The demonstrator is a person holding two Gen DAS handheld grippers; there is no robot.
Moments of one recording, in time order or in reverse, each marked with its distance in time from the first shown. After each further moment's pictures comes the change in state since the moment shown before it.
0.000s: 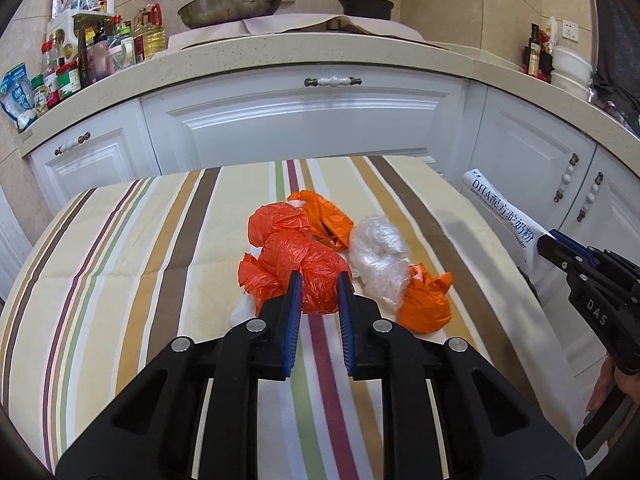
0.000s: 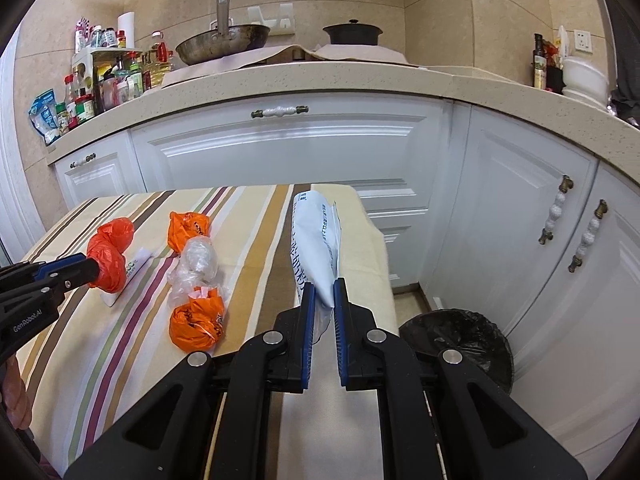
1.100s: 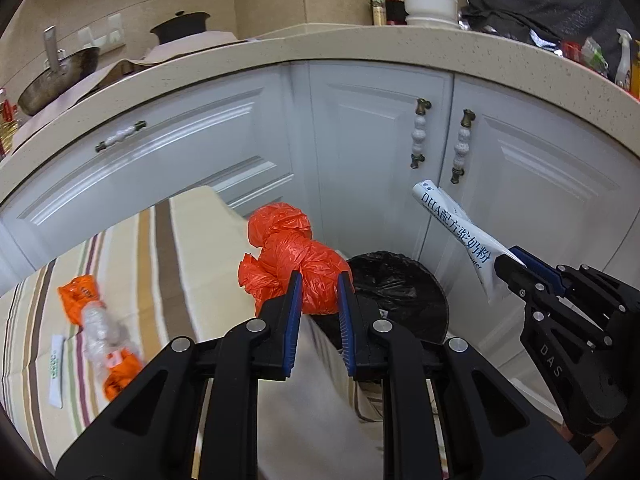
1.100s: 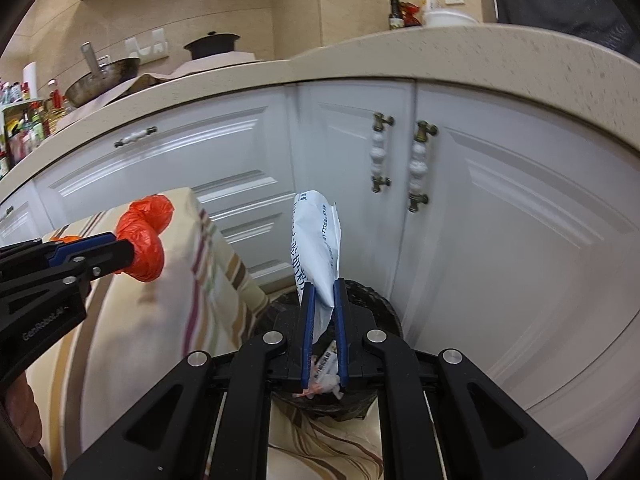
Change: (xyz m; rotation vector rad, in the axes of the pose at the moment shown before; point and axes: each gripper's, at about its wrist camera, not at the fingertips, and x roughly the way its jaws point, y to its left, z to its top) left arm 0.036 -0.240 0.018 0.321 -0.005 -0.275; right arm -0.040 -0.158 -0.051 0.219 -0.007 -0.280
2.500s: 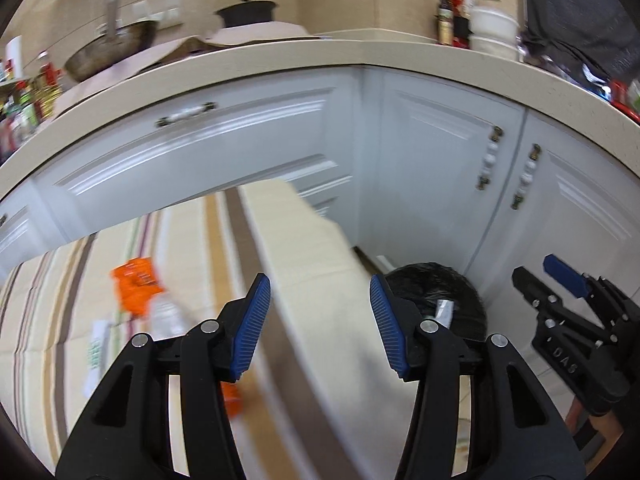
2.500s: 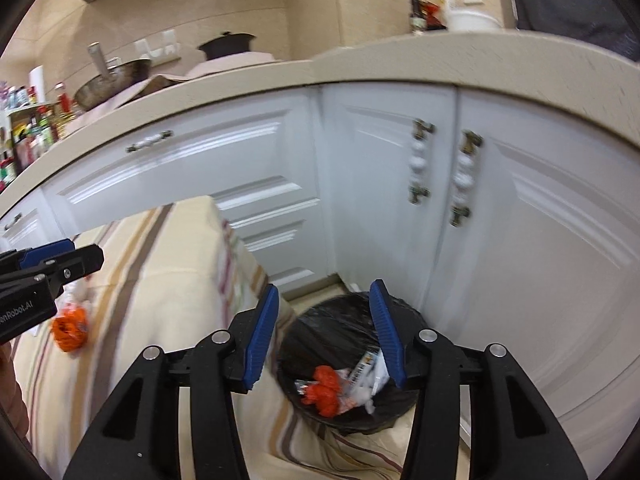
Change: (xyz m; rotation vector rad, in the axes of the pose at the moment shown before) left arm -0.025 0.083 -0.002 -0.138 0.001 0.131; right arm 0.015 0.044 0.019 -0.012 -0.010 0.075
